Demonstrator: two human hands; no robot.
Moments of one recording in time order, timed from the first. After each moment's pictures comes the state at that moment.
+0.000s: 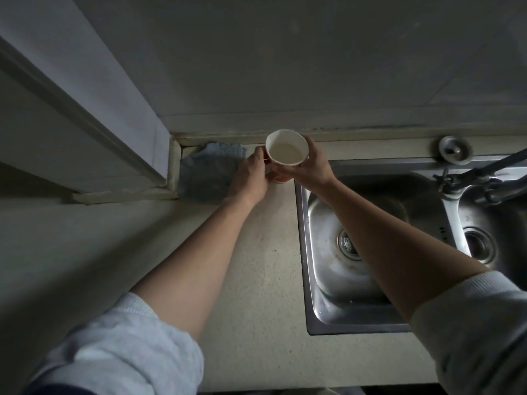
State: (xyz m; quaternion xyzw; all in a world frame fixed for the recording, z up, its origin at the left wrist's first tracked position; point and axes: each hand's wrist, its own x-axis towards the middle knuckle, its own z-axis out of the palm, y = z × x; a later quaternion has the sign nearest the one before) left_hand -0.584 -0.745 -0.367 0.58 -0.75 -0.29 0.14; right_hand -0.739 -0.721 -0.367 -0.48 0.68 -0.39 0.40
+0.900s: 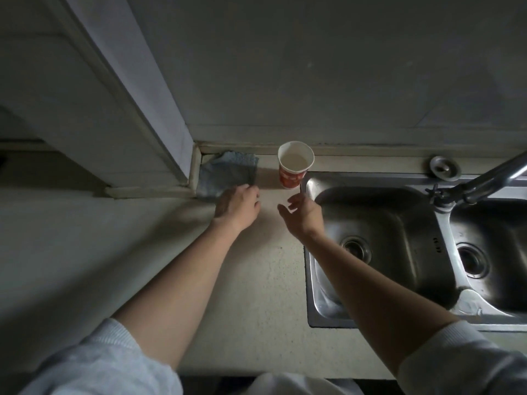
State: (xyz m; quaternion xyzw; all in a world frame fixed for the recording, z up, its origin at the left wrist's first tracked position) left_hand -0.517 -0.688 -0.351 0.56 -0.81 -0.16 0.04; right_hand -0.678 -0.629 -0.368 -0.49 0.77 -0.24 0.32
